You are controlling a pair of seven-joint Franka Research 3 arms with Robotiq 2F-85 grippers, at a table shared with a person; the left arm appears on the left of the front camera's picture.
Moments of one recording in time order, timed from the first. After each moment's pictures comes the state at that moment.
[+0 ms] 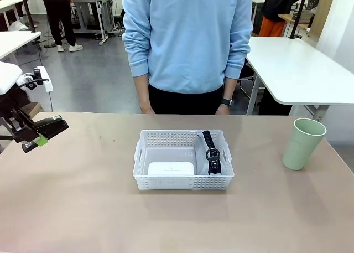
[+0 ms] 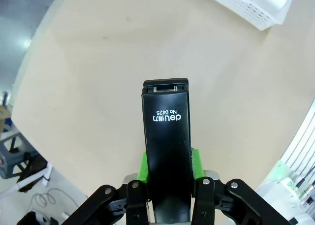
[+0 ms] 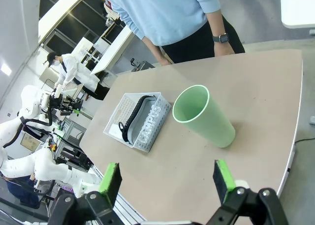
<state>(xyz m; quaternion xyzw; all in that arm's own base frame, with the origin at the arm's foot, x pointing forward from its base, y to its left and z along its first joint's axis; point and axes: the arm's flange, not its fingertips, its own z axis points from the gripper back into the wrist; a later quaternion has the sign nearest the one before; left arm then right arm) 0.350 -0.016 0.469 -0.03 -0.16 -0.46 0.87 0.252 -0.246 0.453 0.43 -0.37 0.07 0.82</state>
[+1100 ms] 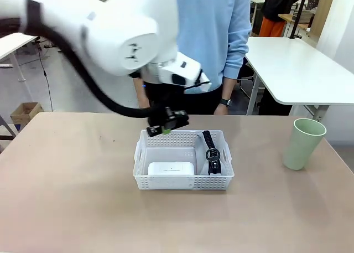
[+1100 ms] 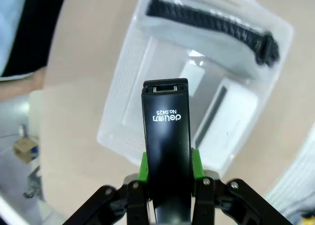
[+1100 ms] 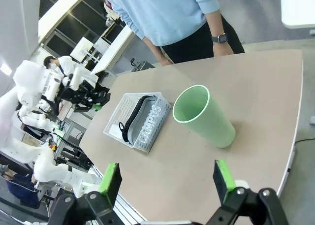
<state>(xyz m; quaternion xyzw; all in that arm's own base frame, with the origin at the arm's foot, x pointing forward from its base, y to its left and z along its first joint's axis) 0.413 -0.386 0.481 0.05 -0.09 -0.54 0.84 0.252 -0.246 0.453 0.43 -0.37 0.07 0.82</state>
